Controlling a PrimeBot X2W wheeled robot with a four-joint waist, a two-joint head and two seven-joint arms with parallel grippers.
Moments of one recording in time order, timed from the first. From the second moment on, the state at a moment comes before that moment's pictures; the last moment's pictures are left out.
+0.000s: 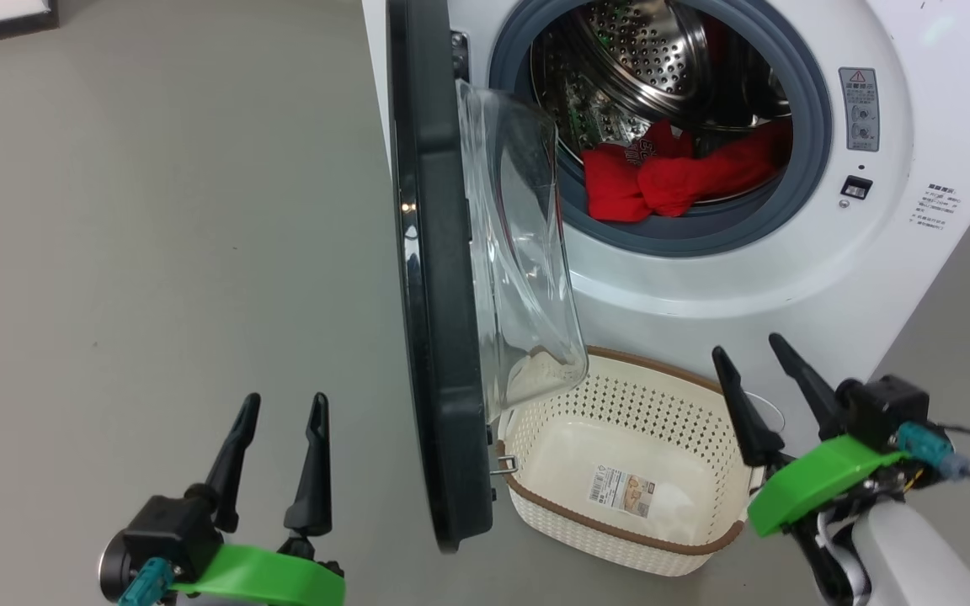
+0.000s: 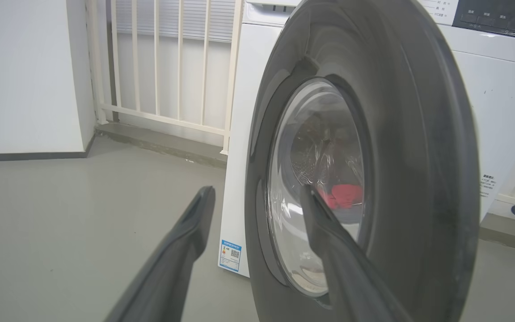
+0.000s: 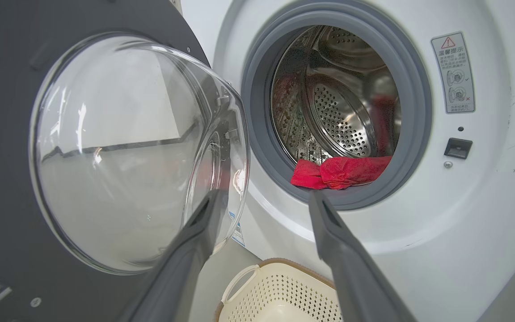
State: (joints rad) left arm -0.14 0.04 -0.14 0.20 -0.30 0.00 -0.26; right arm -0.33 -0.18 0.23 0.52 0.47 0.12 -0.25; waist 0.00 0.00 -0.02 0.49
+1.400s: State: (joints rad) left arm -0.10 0.04 -0.11 0.21 -0.27 -0.02 -0.26; right arm -0.10 -0.05 0.05 0.32 0.29 0.12 -0.25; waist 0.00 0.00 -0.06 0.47
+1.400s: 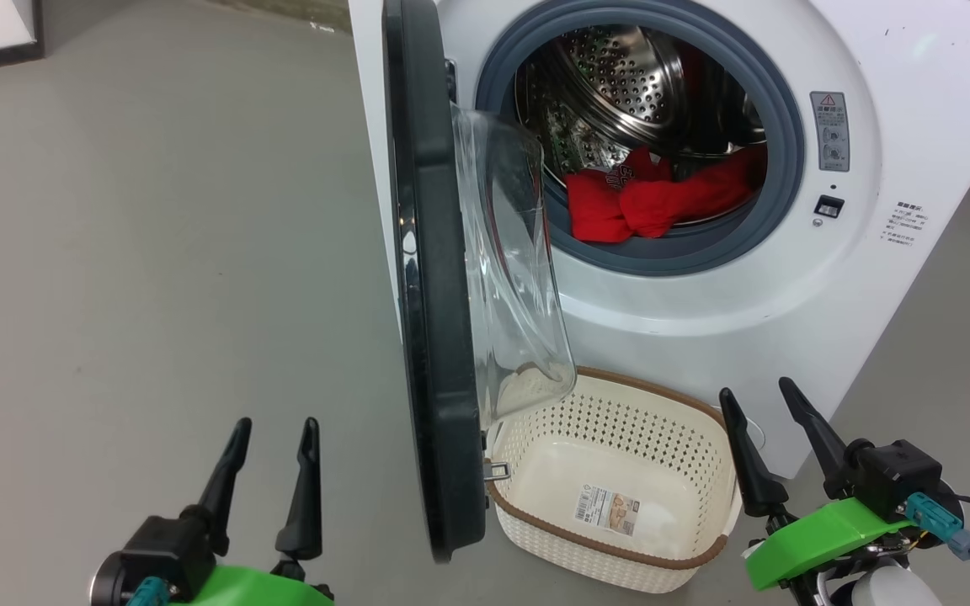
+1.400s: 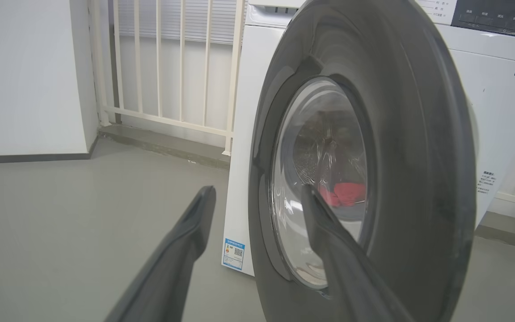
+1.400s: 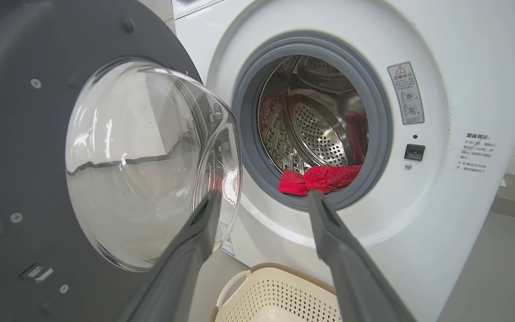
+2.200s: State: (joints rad) left arm -0.34 0.04 -0.16 -0.01 -0.27 -0.07 -0.26; right arm -0.10 -0.05 0.07 0.32 0.29 0.12 -0.25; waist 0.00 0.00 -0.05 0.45
